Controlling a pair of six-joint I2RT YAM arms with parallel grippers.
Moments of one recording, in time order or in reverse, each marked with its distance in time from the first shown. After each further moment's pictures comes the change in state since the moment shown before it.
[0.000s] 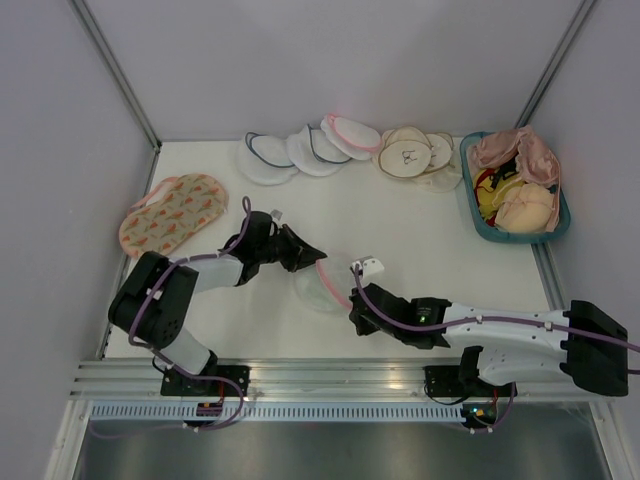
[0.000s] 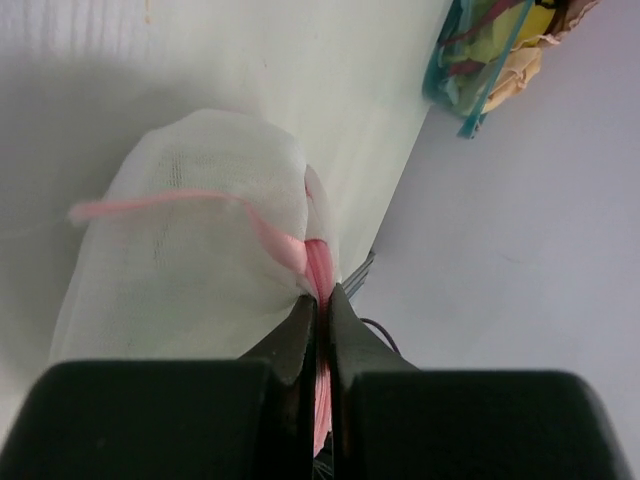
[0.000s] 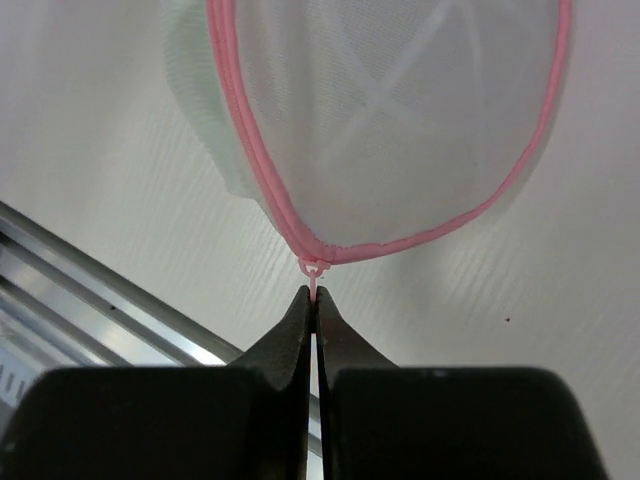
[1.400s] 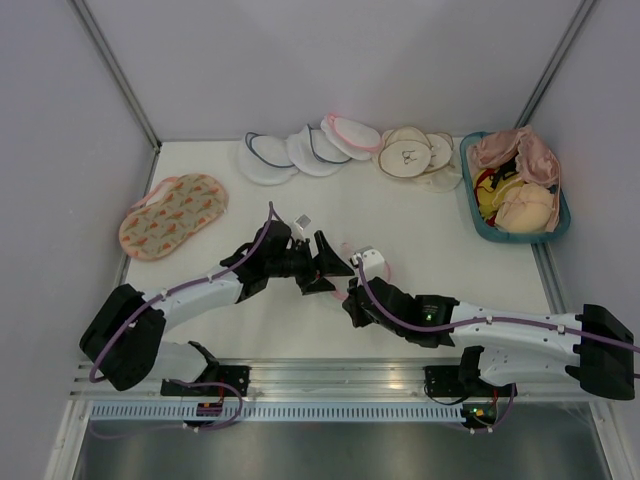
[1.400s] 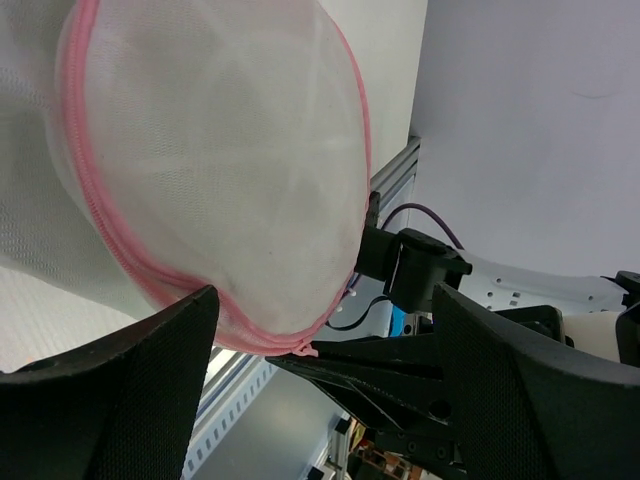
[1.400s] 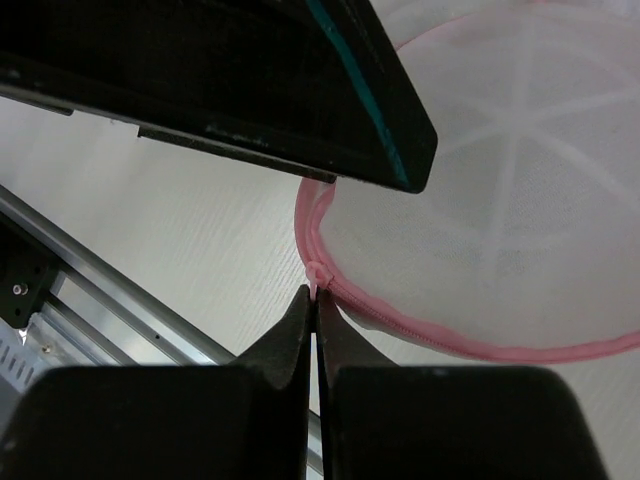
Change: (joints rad) left arm -0.235 -0.220 0.032 -0.222 -0.003 0.177; right arm -0.005 -0.034 0.040 0.050 0.054 -0.071
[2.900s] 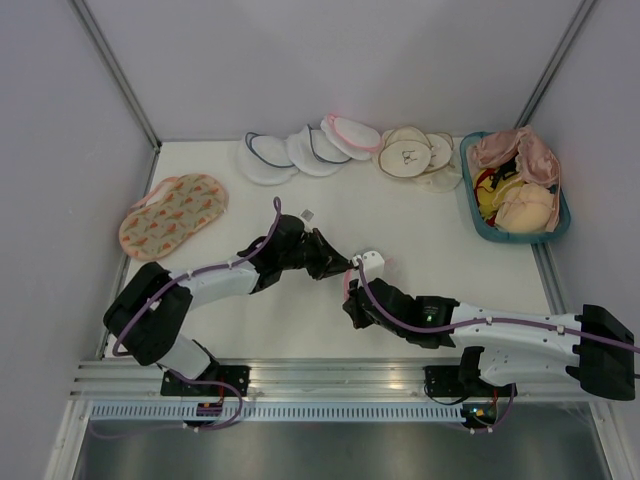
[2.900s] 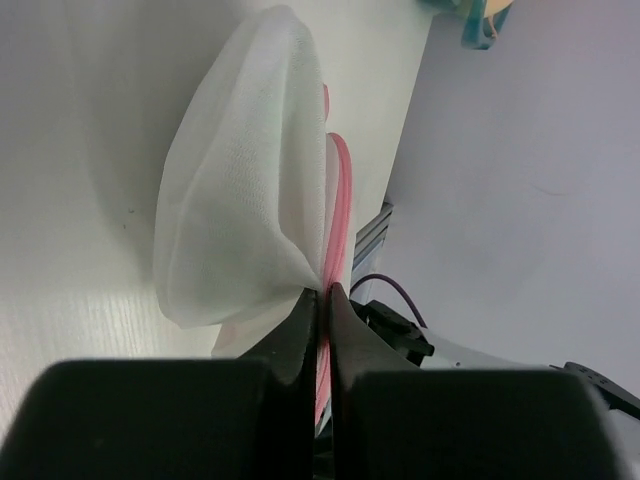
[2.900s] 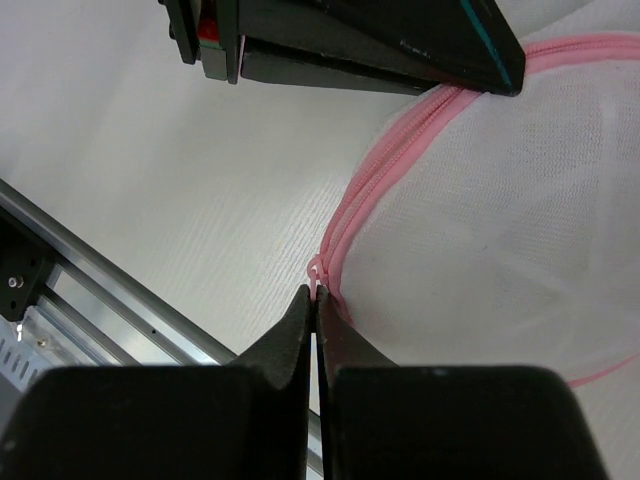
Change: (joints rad) left arm -0.018 0.164 0.074 0.110 -0.111 -0.169; right arm 0.000 -0.004 -0.020 0.018 -0.015 -0.006
